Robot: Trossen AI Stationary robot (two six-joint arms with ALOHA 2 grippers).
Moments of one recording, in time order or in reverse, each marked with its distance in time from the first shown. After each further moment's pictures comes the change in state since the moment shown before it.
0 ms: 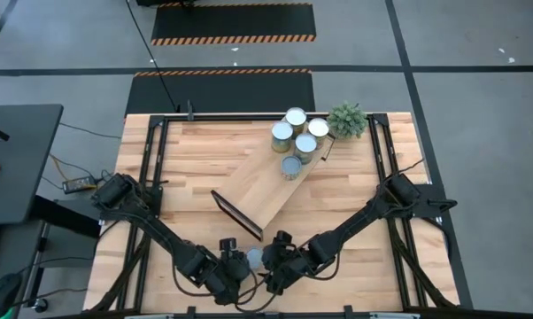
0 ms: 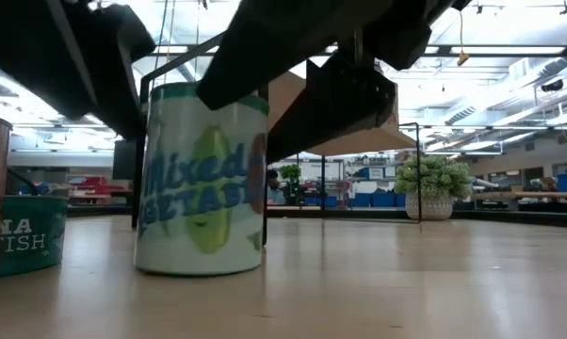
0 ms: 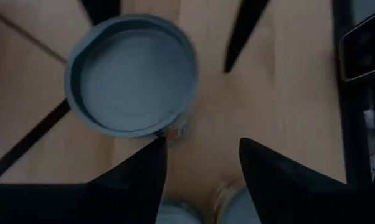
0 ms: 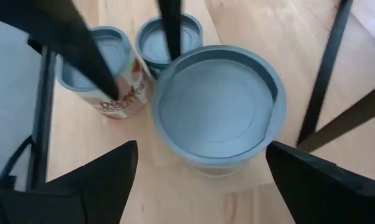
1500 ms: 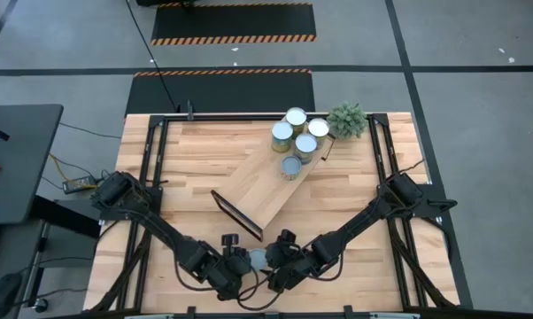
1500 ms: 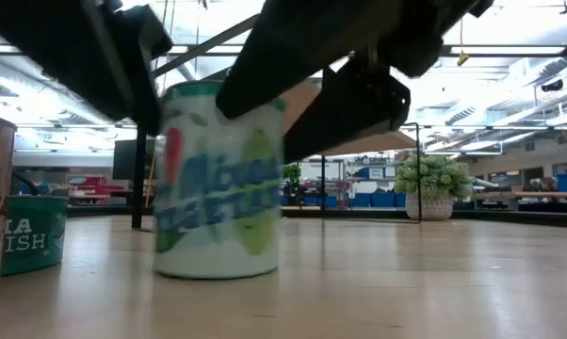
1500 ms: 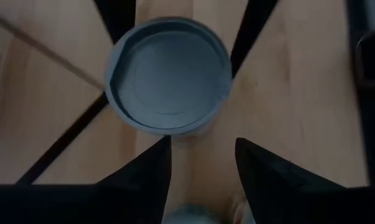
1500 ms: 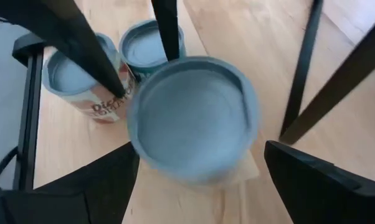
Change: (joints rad) left arm 0.033 -0.015 0.001 -0.013 0.004 0.067; right arm 0.015 -0.019 -0.052 0.038 0.075 0.050
